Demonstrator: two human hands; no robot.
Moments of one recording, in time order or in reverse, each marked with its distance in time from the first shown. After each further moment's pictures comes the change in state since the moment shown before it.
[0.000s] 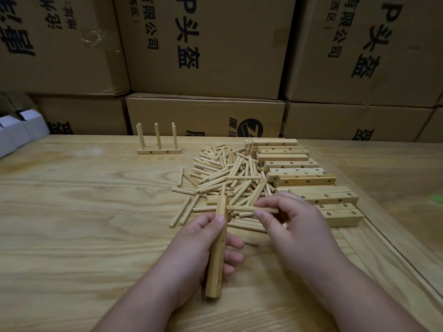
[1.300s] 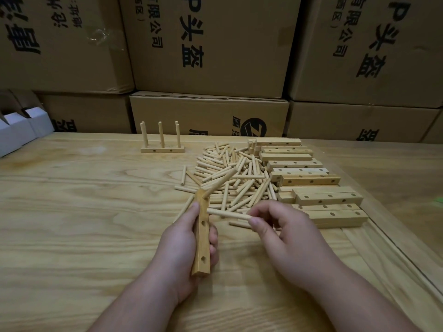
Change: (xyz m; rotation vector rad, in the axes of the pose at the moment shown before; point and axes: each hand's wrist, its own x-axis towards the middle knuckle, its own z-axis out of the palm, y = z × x) left_hand 0.006 0.004 -0.008 -0.321 0.219 -0.035; right_hand -0.008 -0.009 0.004 -0.038 -0.185 0.005
